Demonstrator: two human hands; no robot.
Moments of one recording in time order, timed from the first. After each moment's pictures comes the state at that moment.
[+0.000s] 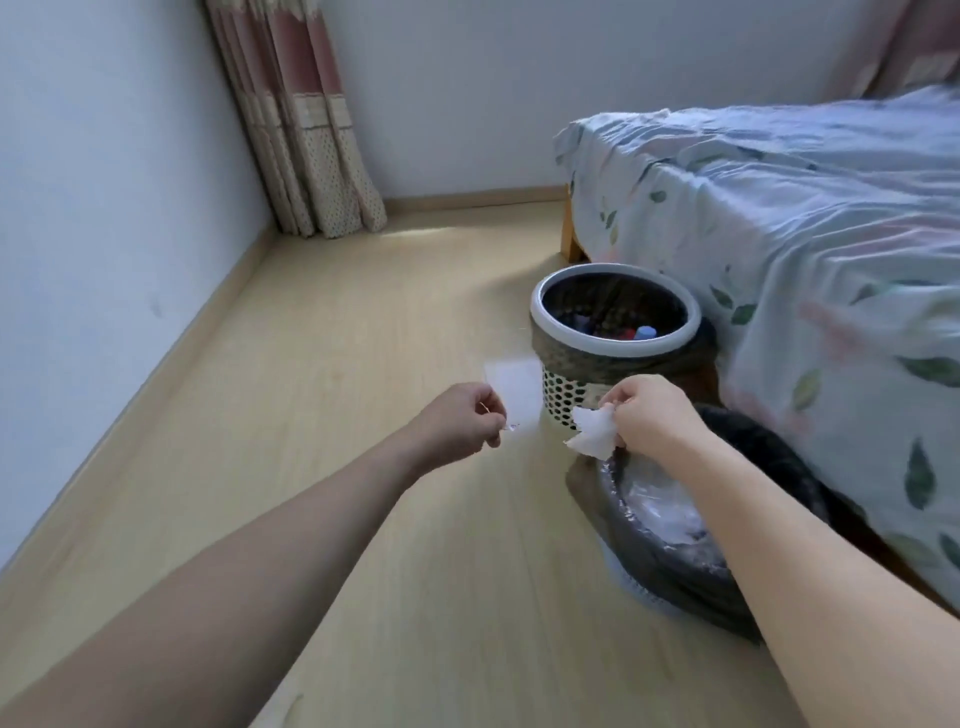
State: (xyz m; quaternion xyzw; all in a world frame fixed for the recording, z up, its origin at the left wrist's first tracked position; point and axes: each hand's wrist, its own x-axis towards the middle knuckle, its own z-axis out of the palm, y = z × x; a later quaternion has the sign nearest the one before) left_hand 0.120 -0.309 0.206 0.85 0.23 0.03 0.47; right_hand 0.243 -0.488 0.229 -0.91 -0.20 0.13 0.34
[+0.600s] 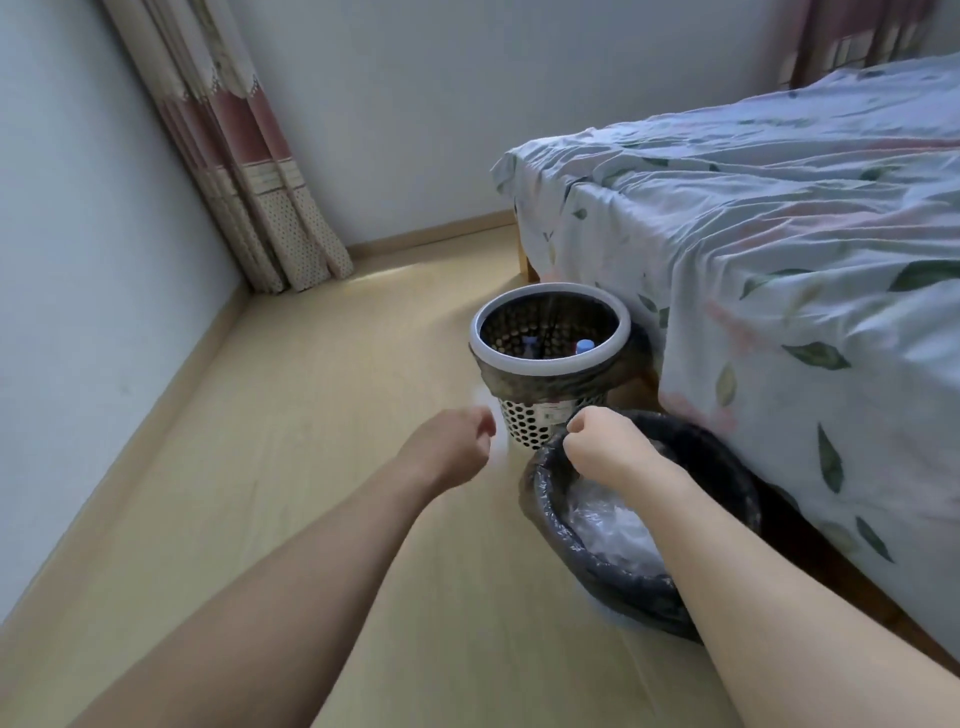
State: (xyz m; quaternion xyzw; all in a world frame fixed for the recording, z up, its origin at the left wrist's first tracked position) left_hand 0.190 -0.375 0.215 0.96 0.20 0.02 0.17; right_hand 0.285 -0.537 0.208 -0.91 -0.22 0.17 0.31
